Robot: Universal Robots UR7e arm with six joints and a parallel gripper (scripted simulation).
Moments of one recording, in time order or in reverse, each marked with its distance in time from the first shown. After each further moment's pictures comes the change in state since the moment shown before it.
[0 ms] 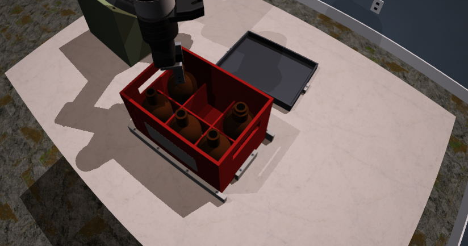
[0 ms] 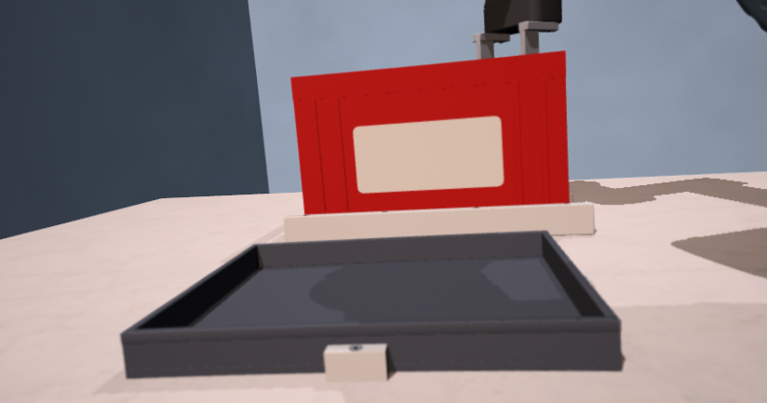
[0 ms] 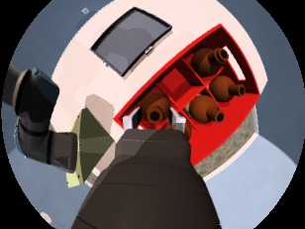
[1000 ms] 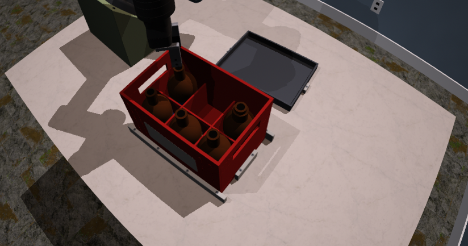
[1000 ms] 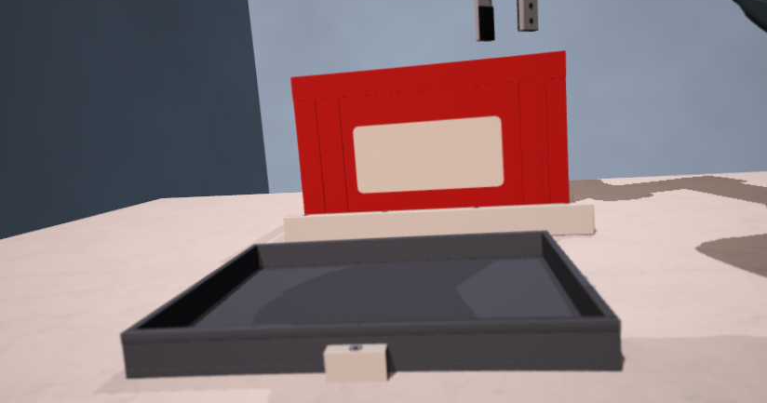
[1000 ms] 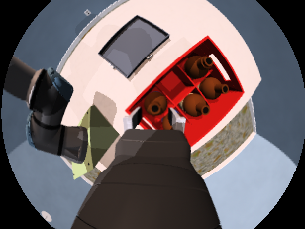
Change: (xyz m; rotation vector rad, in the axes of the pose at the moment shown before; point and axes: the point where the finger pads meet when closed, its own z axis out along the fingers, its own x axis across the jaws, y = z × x) arm 0.000 0.000 -0.058 0.000 0.001 0.000
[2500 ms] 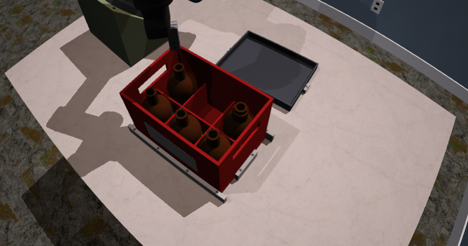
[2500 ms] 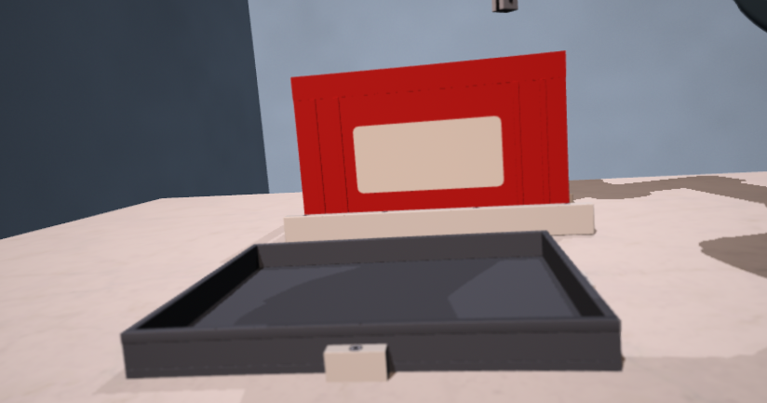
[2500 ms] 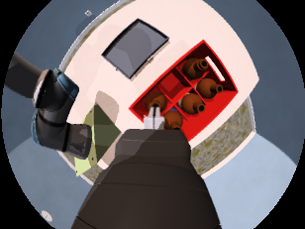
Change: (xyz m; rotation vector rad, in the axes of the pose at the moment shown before) arm 0.000 0.000 -0.025 0.000 -0.001 0.000
